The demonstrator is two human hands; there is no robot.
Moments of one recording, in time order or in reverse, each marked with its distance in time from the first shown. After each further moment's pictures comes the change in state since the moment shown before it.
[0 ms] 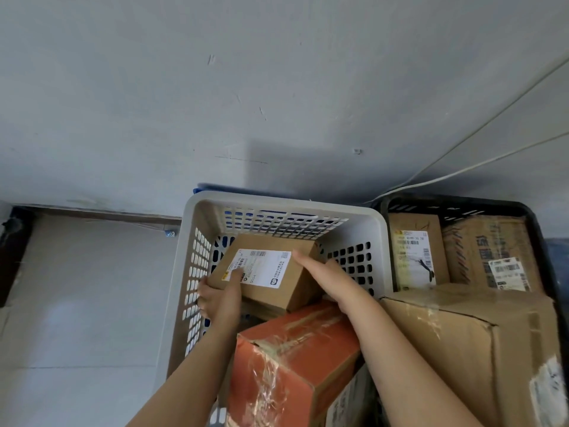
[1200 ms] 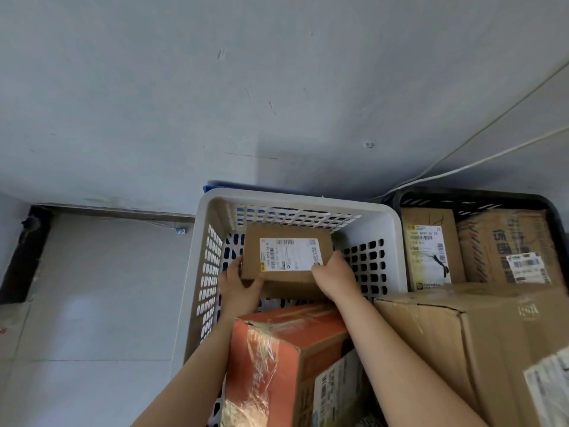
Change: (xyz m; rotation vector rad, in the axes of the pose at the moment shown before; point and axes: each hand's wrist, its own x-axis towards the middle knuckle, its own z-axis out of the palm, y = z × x) left_hand 0.004 0.000 -0.012 0.332 -0.333 0.403; right_hand 0.028 0.012 0.016 -0.304 0.278 -0.117
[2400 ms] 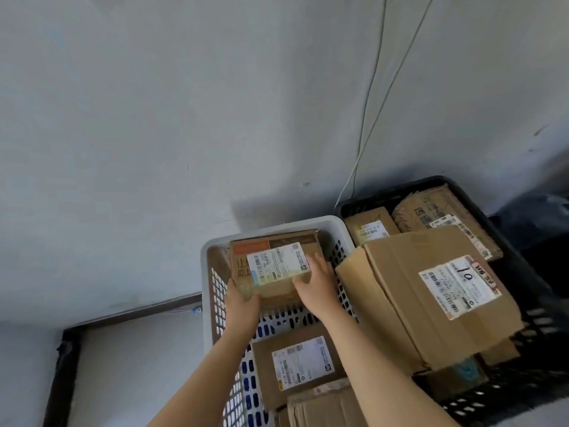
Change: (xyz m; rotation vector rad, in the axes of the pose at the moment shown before) left_hand -0.078 0.072 -0.032 0.091 -0.059 0.233; right_hand -0.098 0.006 -0.011 0.344 0.241 -0.402
